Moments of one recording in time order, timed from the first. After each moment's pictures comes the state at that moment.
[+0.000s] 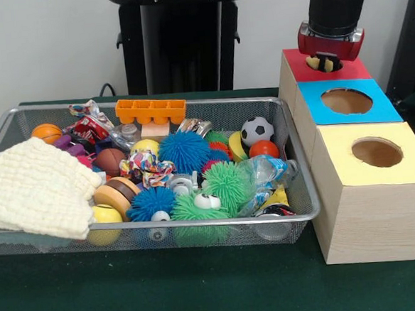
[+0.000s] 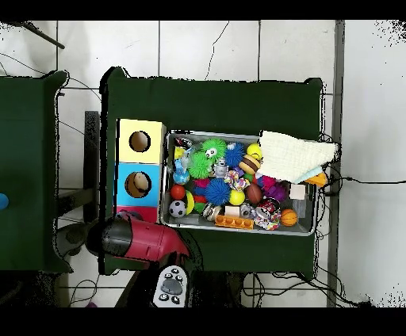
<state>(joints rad) 0.18 -0.65 -0.08 2.03 0.38 0.32 1.96</state>
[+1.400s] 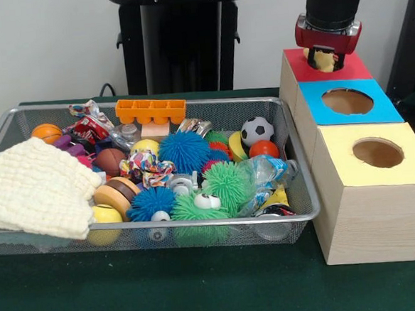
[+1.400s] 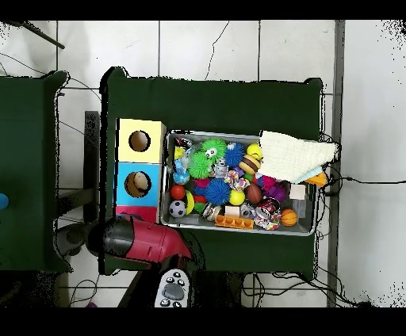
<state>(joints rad) 0.18 -0.67 -0.10 2.03 0.38 0.39 1.96</state>
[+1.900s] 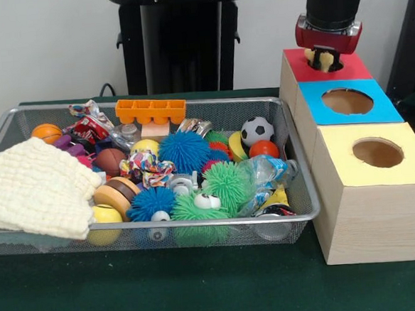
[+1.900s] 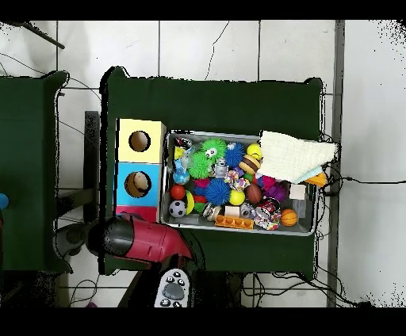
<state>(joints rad) 0.18 -0.67 -0.10 2.02 0.38 0.39 1.96</state>
